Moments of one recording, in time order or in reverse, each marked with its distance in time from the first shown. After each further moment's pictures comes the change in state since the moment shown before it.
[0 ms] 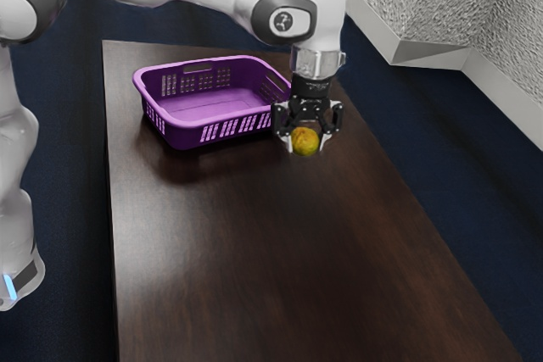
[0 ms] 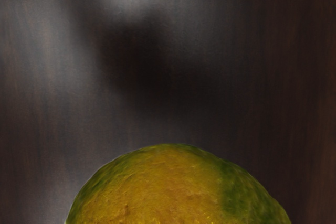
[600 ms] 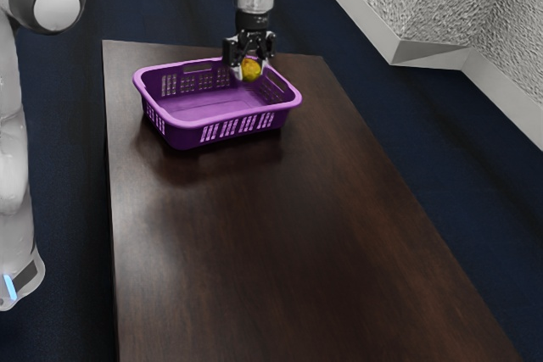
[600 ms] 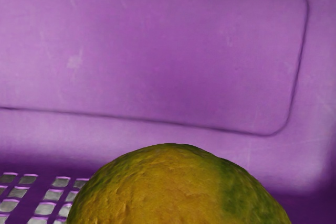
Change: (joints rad) arm 0.314 0.063 0.190 0.080 0.027 -0.115 0.012
